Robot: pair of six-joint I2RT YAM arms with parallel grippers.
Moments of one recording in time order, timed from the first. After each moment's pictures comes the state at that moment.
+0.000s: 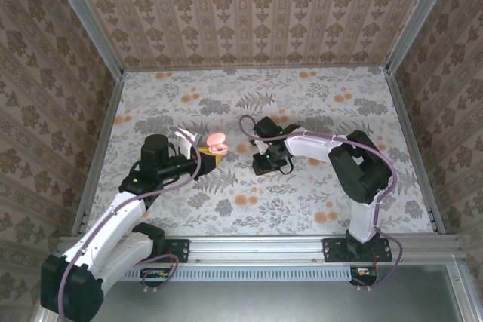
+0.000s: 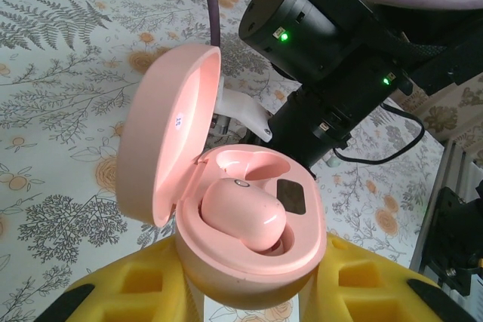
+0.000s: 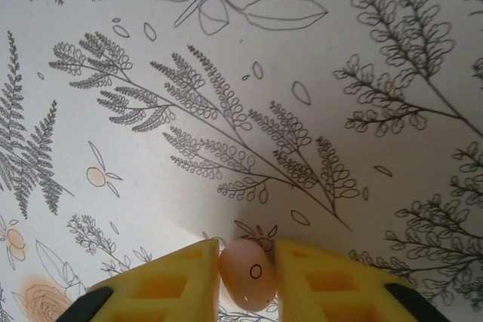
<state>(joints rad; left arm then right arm) -0.42 0.83 0.52 -0.12 0.65 -0.21 0.65 1.89 1.18 -0.59 -0.24 0.29</state>
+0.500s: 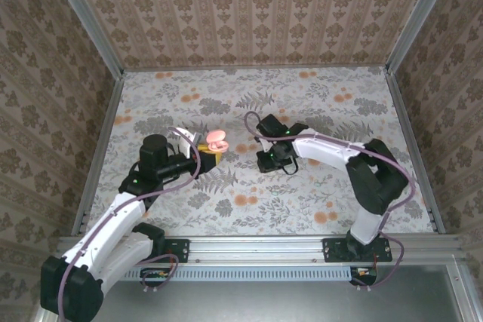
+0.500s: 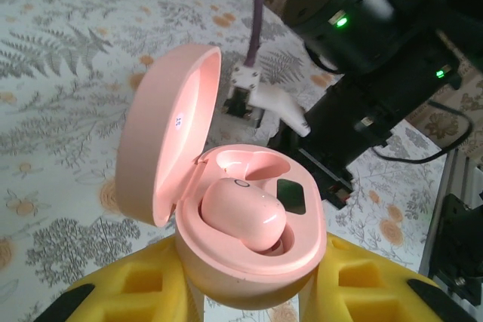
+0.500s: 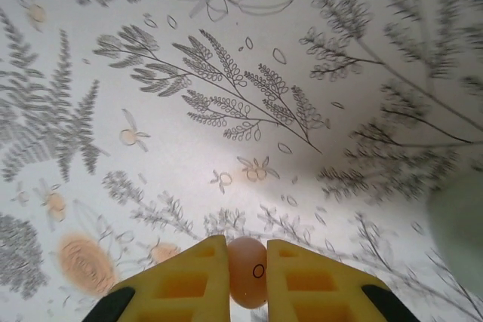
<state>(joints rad) -0.42 0.82 0.50 -0.05 0.65 -0.19 0.66 1.72 1.16 -0.68 -0.16 0.35</state>
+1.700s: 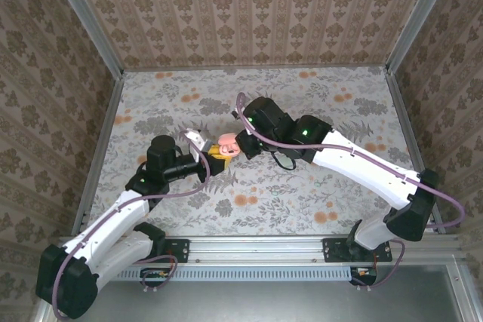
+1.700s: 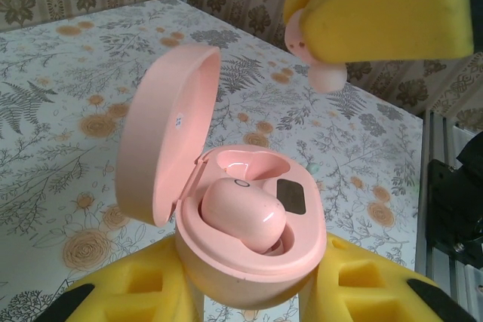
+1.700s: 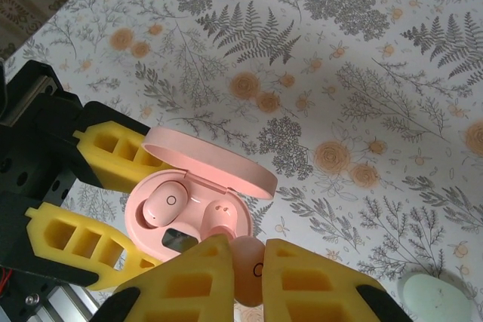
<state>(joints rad) -0.52 0.87 0.50 0.06 0.68 -0.07 0.91 1.50 1.54 -0.83 0.10 0.27</state>
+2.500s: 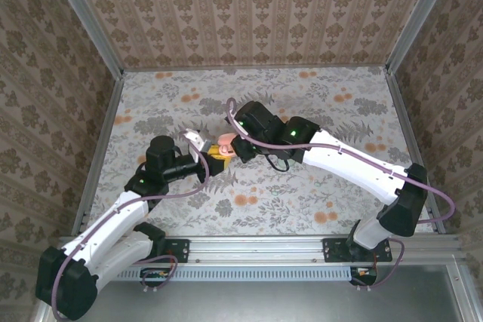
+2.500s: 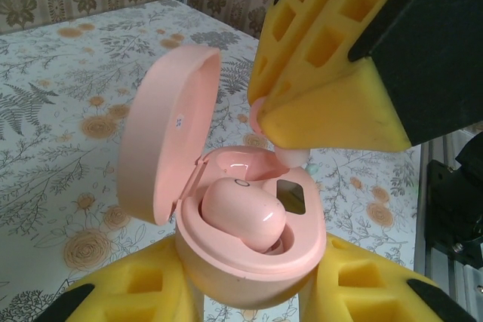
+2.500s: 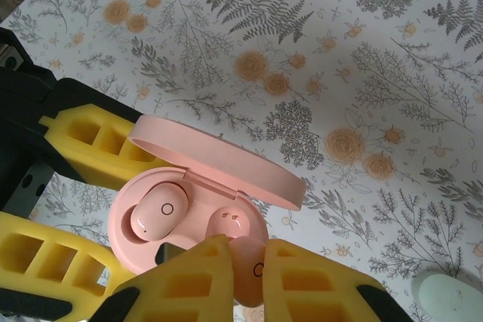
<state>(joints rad) -0.52 0.86 0.50 0.05 0.68 -0.07 0.93 1.56 1.54 -0.83 0.09 0.27</state>
